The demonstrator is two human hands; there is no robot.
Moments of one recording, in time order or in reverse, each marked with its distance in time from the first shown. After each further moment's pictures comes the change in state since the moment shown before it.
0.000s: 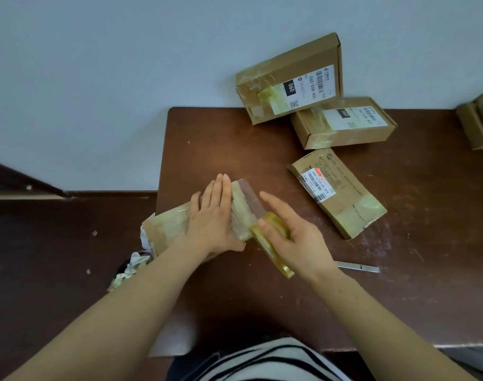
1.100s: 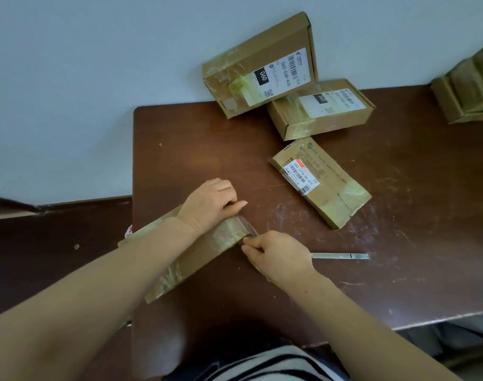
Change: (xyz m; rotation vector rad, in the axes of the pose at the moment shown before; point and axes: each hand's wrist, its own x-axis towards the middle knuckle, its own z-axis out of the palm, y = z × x) left_hand 0.051 0.006 -0.016 -0.218 0.396 0.597; right_hand 0.013 0.010 0.017 -0.447 -0.282 0.254
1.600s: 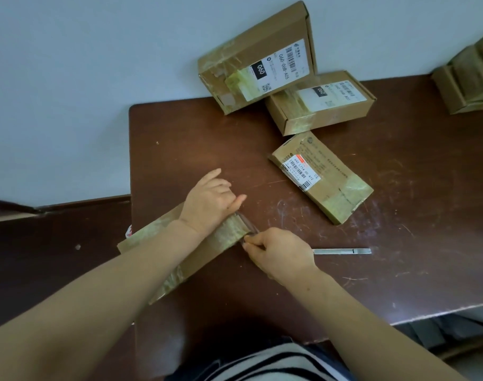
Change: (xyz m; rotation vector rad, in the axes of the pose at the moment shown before) left_hand 0.002 0.007 0.002 0.188 0.047 0.038; right_hand 0.001 -0.001 0.000 0.020 0.022 0.011
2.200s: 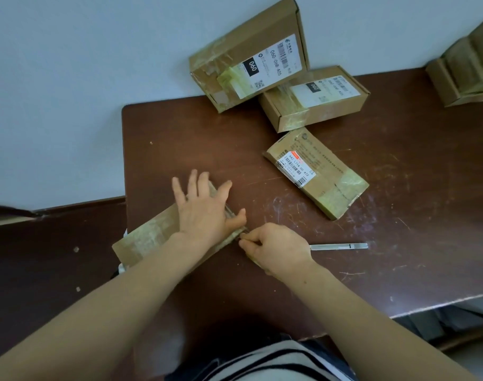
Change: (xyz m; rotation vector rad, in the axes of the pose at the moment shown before) left_hand -0.014 0.021 0.004 0.226 -0.452 -0.473; right_hand 0.002 0.002 -0.004 0.035 -0.003 -0.012
